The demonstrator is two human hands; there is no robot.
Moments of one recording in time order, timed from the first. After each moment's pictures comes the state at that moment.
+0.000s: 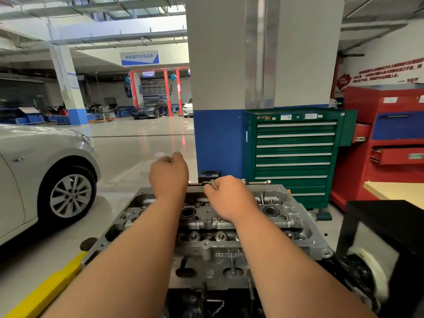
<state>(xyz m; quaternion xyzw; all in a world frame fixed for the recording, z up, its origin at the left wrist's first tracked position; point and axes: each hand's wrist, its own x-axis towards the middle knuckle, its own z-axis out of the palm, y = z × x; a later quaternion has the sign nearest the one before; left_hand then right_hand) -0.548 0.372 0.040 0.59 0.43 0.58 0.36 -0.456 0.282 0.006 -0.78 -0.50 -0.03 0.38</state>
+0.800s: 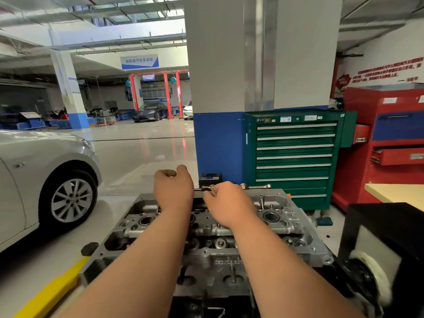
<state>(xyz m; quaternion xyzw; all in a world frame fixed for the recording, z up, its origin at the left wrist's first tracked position) -0.542 0.361 0.031 0.54 0.47 0.58 0.39 -0.461 0.280 0.011 -0.79 -0.50 -0.03 0.36</state>
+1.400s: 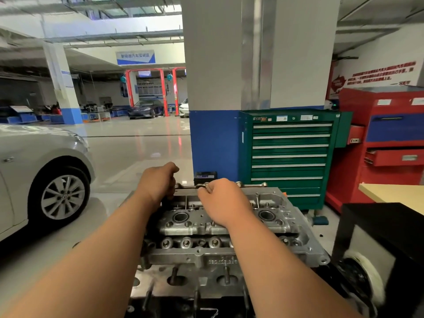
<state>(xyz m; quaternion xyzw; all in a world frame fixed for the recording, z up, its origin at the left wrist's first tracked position) -0.566 0.403 0.029 0.64 0.35 0.41 0.55 -0.456 0.280 0.007 -0.77 -0.50 -0.03 0.39</state>
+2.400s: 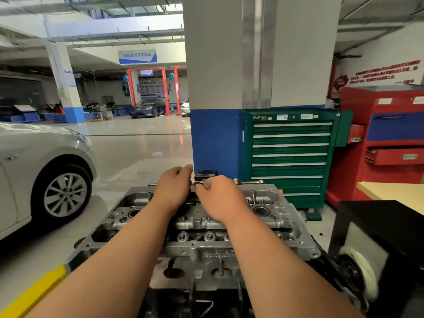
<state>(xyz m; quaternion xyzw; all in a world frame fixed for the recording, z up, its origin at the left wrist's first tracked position) -0.545 0.361 0.021 0.70 0.34 0.46 0.42 -0.457 0.275 0.009 -0.75 -0.52 -0.02 0.41</state>
